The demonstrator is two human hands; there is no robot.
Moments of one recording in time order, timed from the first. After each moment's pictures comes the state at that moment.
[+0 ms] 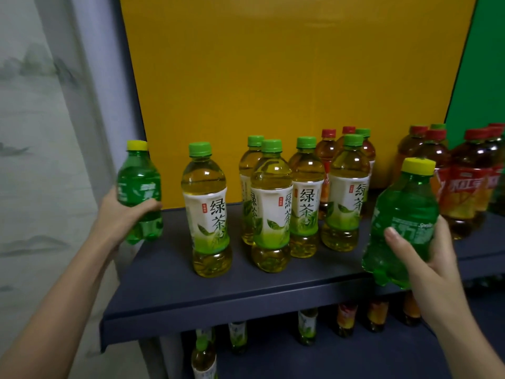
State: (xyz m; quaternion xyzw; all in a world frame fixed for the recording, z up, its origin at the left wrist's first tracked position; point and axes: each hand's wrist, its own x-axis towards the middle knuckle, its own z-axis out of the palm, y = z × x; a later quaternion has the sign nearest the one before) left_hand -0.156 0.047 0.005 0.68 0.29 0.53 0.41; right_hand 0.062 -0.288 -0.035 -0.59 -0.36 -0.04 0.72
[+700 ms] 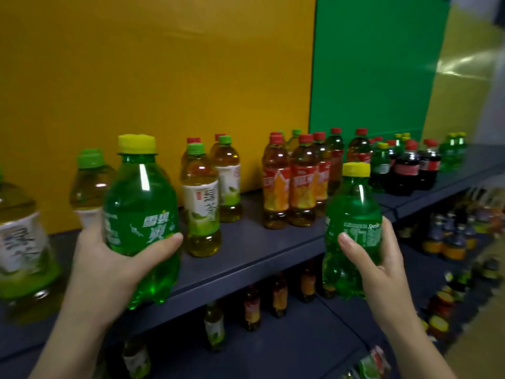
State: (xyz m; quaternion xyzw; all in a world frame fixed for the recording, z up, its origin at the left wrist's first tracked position) left_hand -0.041 -0.190 0.010 0.73 0.08 0.48 0.48; right_hand 0.115 -0.435 -0.034 -0.58 -0.30 -0.11 0.75
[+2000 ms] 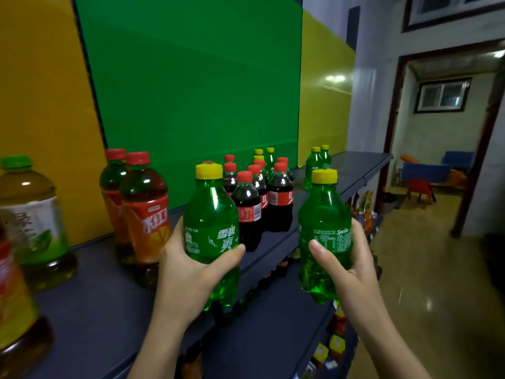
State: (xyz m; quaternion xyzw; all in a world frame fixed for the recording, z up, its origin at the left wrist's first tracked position) left_hand 0.462 -0.468 -0.016 0.72 -0.09 0.35 0.60; right_hand 0.487 -0.670 -0.035 -0.68 -0.20 -0.20 0.68
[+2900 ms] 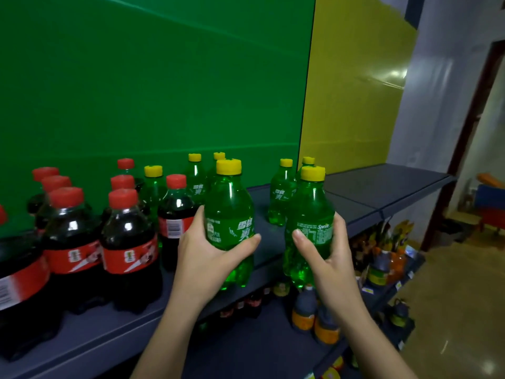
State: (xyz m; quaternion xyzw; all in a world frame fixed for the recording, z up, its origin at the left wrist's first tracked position) left_hand 0.764 -0.676 -0.020 0.76 0.03 0.40 0.52; right_hand 0.829 -0.842 -0.037 -0.65 -0.30 -0.14 0.68
